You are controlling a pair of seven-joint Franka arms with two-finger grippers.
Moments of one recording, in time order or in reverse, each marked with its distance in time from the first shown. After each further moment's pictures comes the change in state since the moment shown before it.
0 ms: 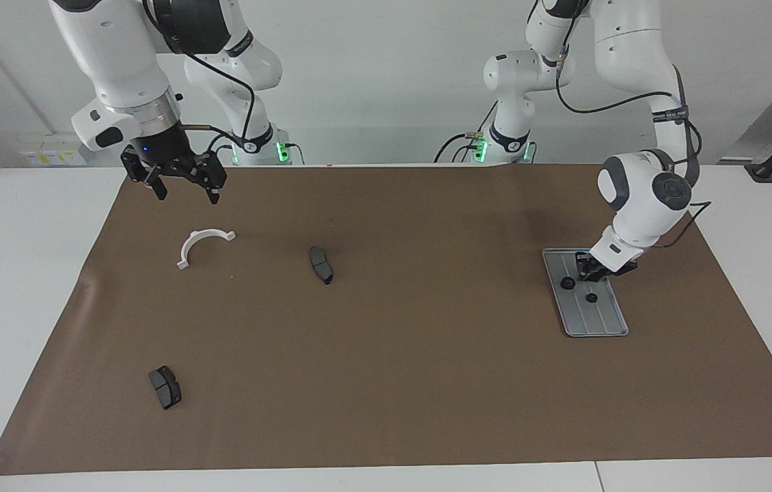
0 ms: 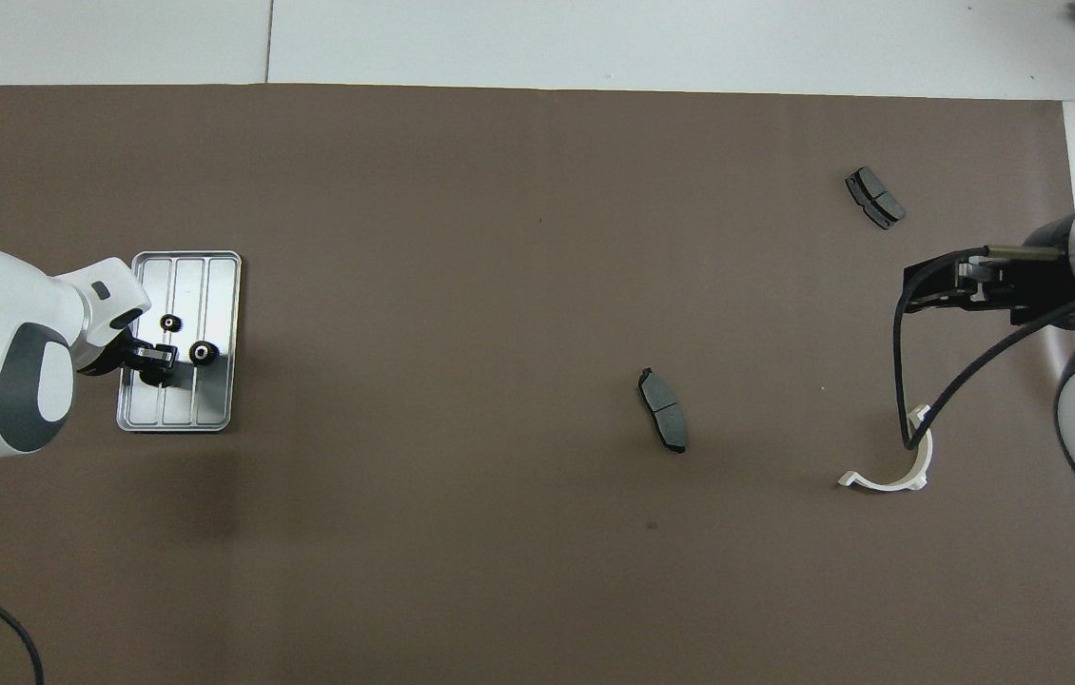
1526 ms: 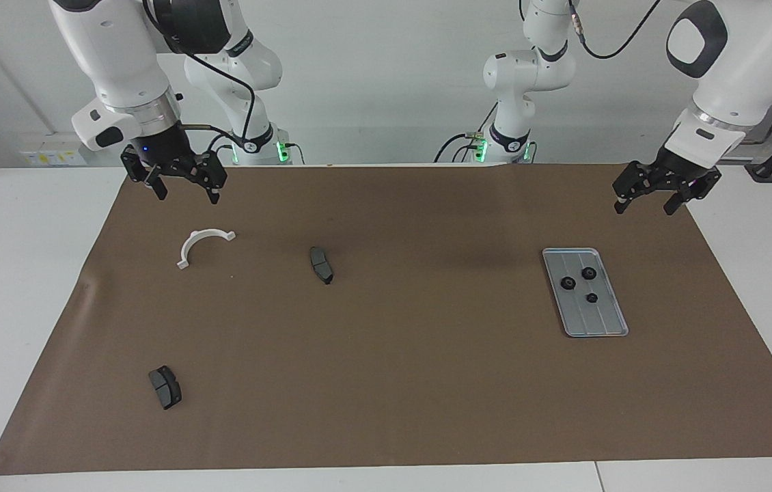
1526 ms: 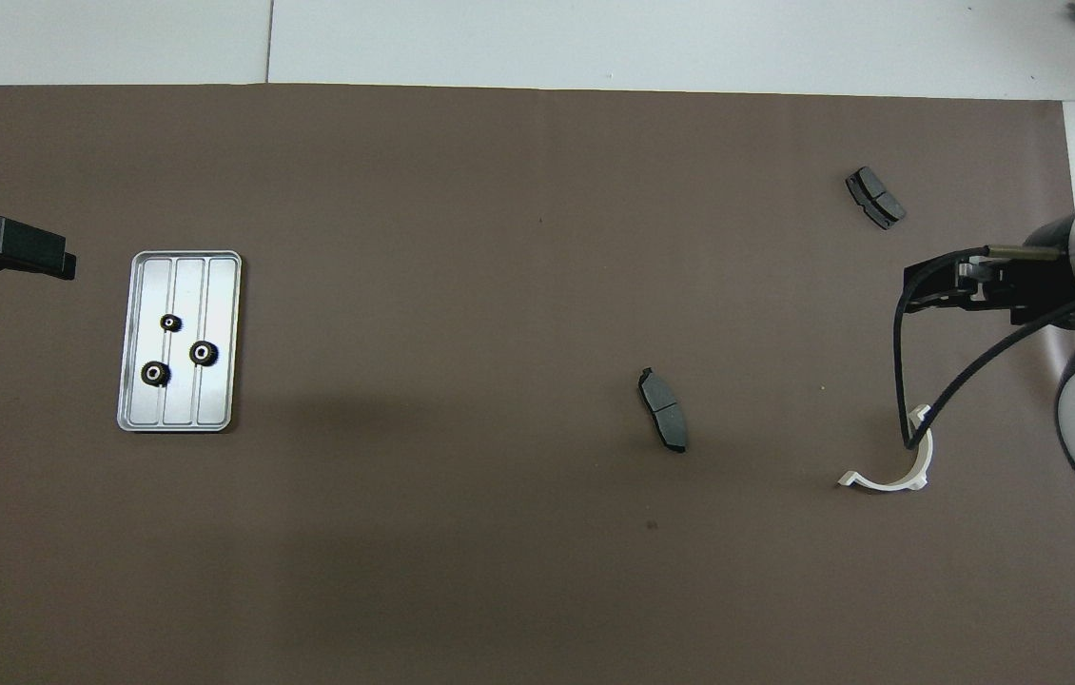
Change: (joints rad) left arm -0.061 -0.157 -0.009 0.568 -0.077 -0.625 -0.146; right arm 0.000 0.000 0.000 0.000 0.000 0.000 0.000
